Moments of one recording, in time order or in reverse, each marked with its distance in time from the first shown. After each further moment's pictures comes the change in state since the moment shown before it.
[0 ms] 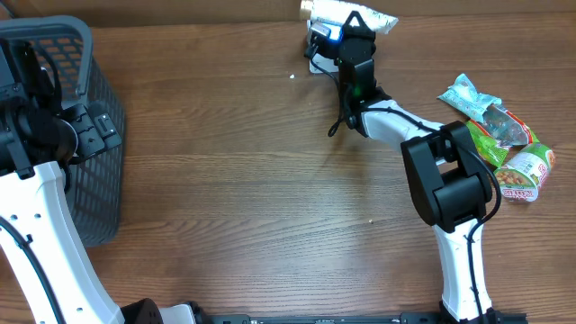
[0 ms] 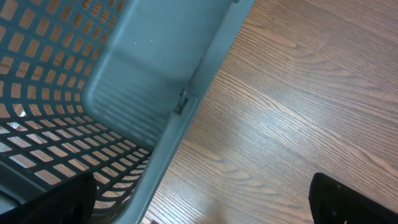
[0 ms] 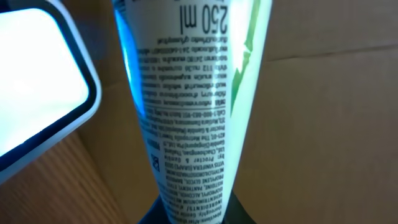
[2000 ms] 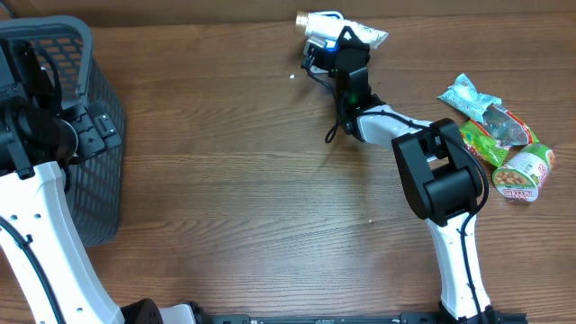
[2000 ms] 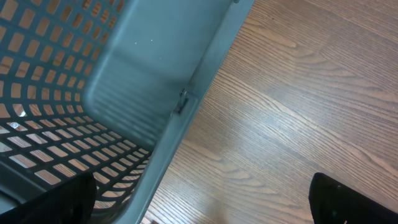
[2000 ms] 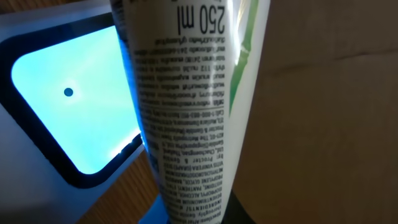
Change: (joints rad) left arm 0.000 0.000 0.000 0.000 0.000 0.000; right arm 0.007 0.075 0.000 -0.009 -0.038 0.111
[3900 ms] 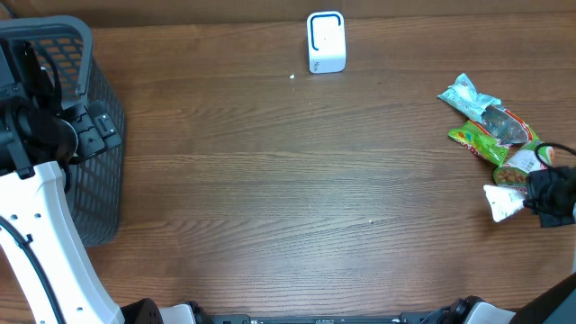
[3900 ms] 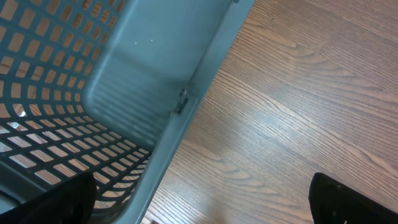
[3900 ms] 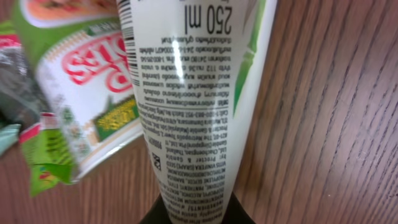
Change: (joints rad) left arm 0.000 0.000 0.000 0.000 0.000 0.000; right arm -1.003 -0.978 -0.613 -1.498 -0.489 2.060
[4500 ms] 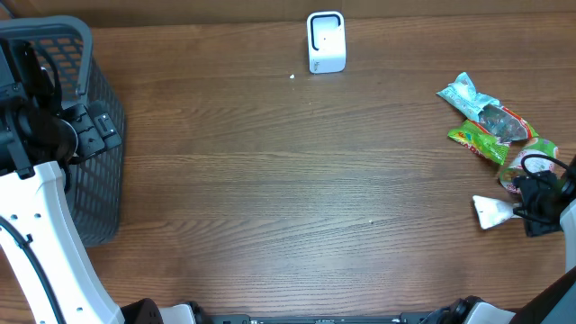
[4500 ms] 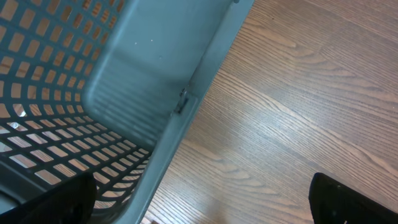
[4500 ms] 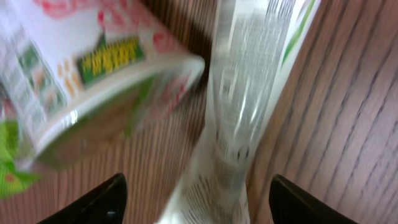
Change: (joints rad) left arm 0.000 0.000 0.000 0.000 0.000 0.000; right arm 0.000 -0.004 -0.117 0.130 -0.017 -0.065
